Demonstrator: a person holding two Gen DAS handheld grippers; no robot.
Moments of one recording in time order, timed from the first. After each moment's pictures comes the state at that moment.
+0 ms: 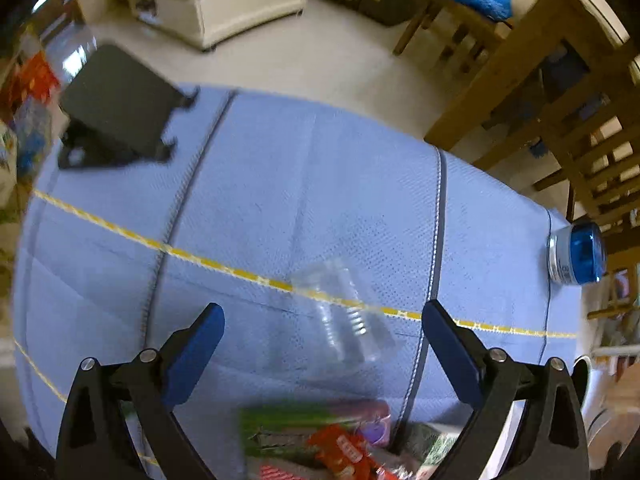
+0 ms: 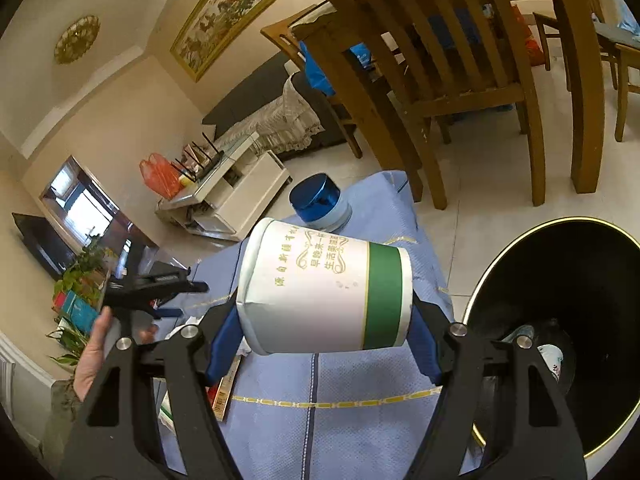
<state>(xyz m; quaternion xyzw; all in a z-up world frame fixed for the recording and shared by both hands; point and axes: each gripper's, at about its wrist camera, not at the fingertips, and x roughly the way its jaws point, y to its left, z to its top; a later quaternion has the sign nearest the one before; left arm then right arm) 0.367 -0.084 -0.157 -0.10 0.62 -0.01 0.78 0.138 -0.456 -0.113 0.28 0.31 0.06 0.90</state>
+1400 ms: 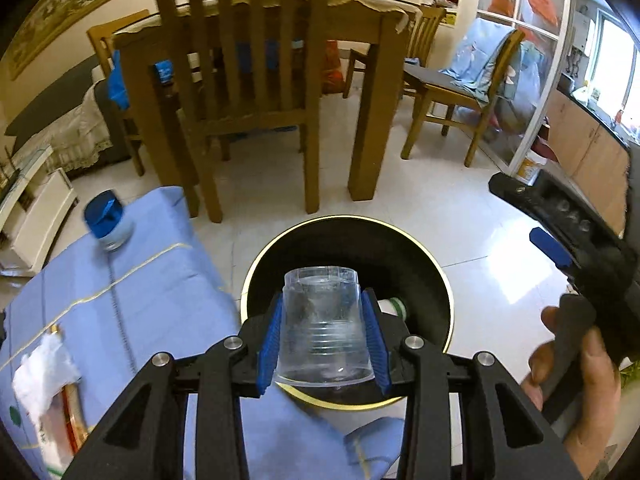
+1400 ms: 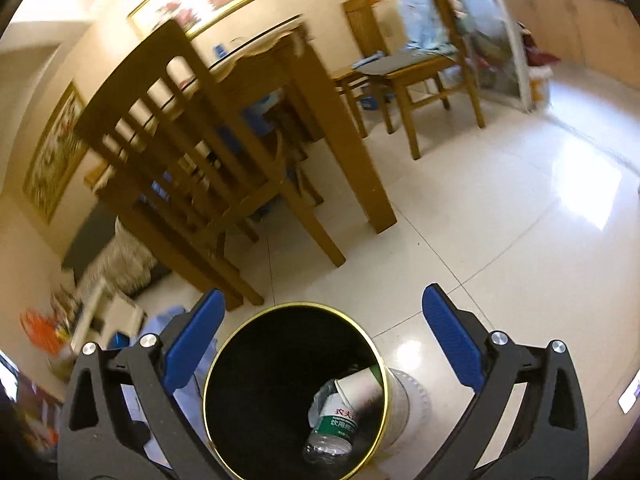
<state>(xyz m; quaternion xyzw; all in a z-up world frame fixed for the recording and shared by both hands) 0.109 -0.451 -0.088 0.15 0.41 -0.36 0.82 -0.023 -0.668 -0.118 0.36 0.20 -0.30 0.86</state>
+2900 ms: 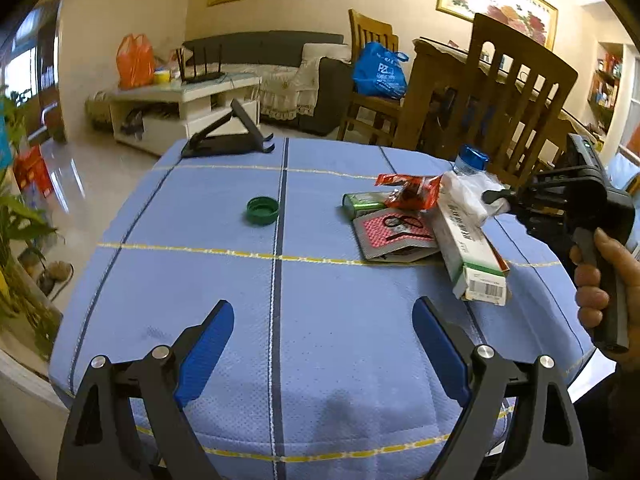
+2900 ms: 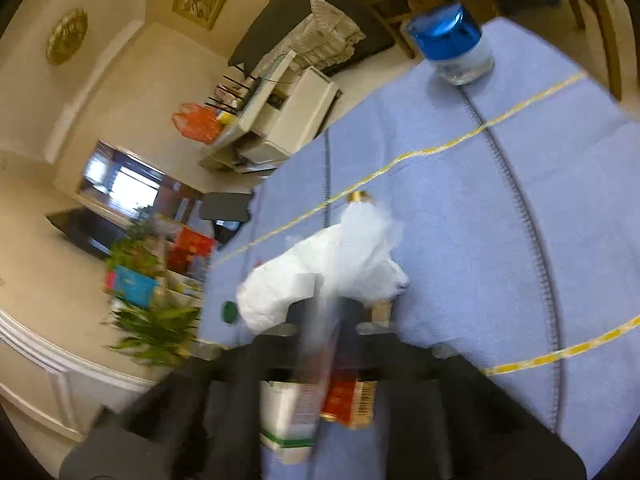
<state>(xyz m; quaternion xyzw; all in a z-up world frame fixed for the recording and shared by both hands) 0.086 0.012 -0.126 -0.03 0.37 -0.11 0.92 0.199 -0.316 -0.153 0.38 0.42 0.17 0.81</state>
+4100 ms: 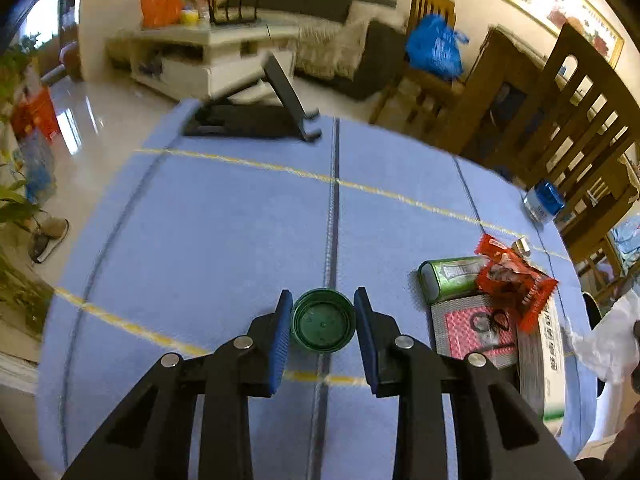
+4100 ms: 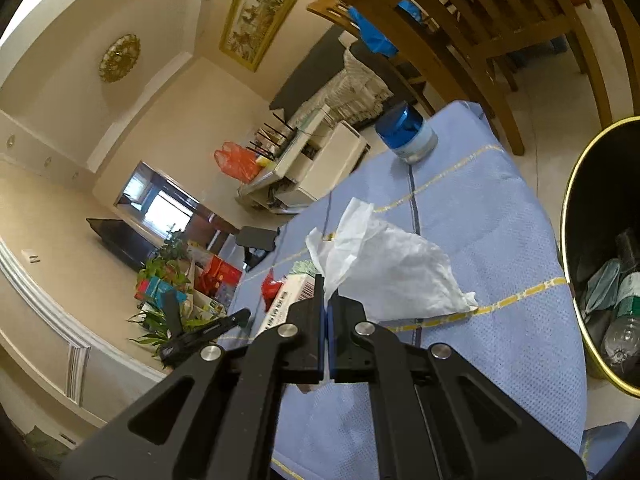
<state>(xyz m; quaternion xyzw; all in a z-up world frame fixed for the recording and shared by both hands) 0.210 0.031 -0.136 -0.07 0.45 -0.05 0.89 0.097 -0.431 -0.126 0.37 0.30 0.21 0.85</state>
